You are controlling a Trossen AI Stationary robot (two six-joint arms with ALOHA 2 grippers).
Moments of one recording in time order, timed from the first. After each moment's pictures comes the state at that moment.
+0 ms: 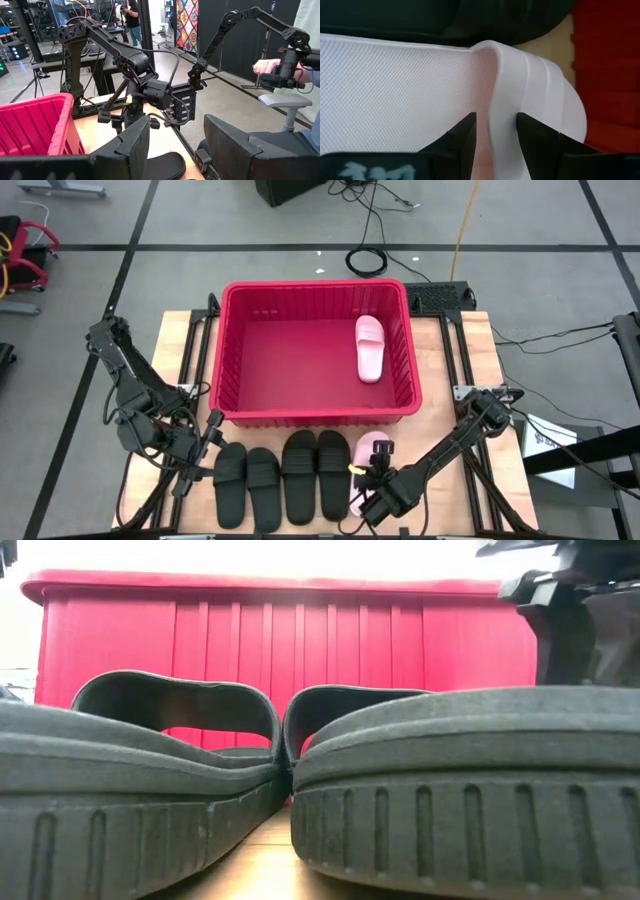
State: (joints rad) left arm -0.94 0.96 0.88 -0.02 -0.56 -0.03; right arm 0.70 2.04 1.50 -1.11 0.44 0.77
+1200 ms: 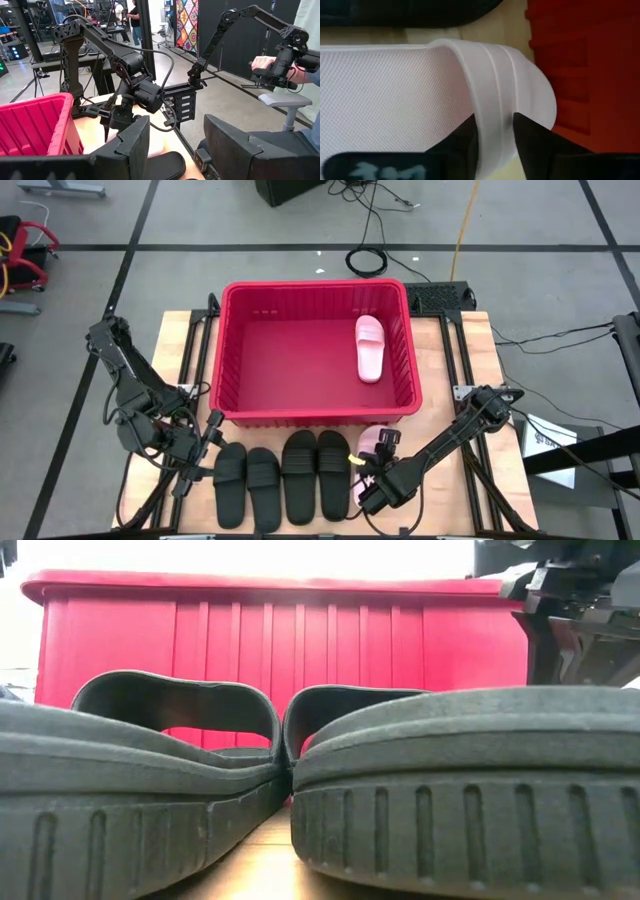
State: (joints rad) left arm -0.94 0.96 0.88 -0.03 -0.56 -0.03; right arm 0.65 2.01 1.48 -1.26 0.49 0.84
